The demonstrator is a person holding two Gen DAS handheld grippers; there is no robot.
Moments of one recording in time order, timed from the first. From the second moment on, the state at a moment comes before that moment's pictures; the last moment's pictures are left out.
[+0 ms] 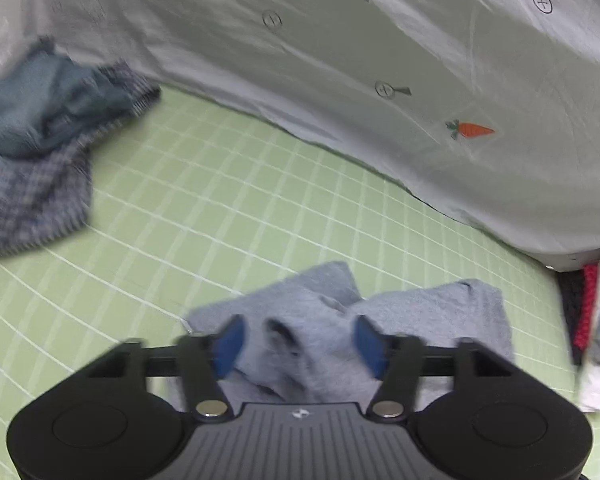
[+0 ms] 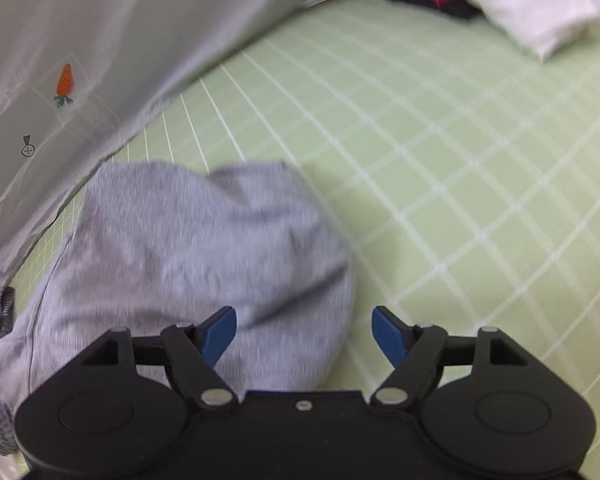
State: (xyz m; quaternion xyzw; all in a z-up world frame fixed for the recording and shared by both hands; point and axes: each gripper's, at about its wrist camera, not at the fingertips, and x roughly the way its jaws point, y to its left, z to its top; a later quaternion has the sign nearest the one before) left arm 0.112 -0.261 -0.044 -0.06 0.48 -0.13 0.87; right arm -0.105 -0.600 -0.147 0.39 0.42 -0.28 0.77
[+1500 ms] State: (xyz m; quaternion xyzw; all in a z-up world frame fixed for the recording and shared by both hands) left arm 0.141 -0.271 -0.102 0.00 0.56 -0.10 0.82; right arm 0.067 -0.623 0.011 0.25 0.24 -0.15 0.93
